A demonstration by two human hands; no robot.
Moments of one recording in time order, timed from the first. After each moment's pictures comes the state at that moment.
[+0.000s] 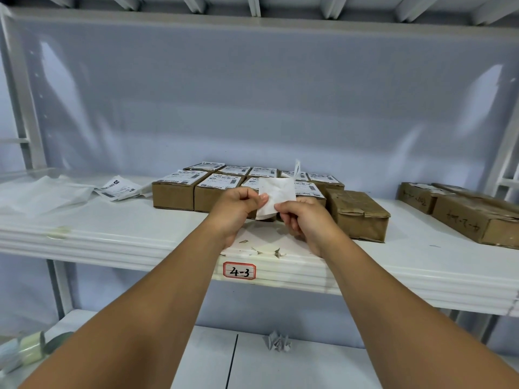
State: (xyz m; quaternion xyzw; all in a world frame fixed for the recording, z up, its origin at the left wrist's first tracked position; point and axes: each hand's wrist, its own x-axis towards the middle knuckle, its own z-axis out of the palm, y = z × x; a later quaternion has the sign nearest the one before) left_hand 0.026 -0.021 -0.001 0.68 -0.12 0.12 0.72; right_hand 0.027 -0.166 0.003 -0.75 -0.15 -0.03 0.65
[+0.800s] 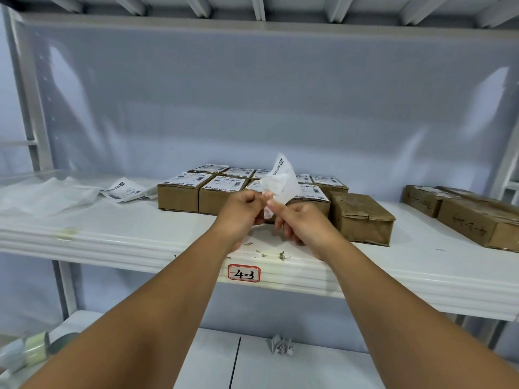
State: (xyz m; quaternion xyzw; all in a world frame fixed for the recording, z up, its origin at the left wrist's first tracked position) left_hand 0.033 -0.024 -0.005 0.69 -0.11 0.15 0.70; right_hand 0.023 -0.160 0.001 -0.81 -0.17 -0.06 0.56
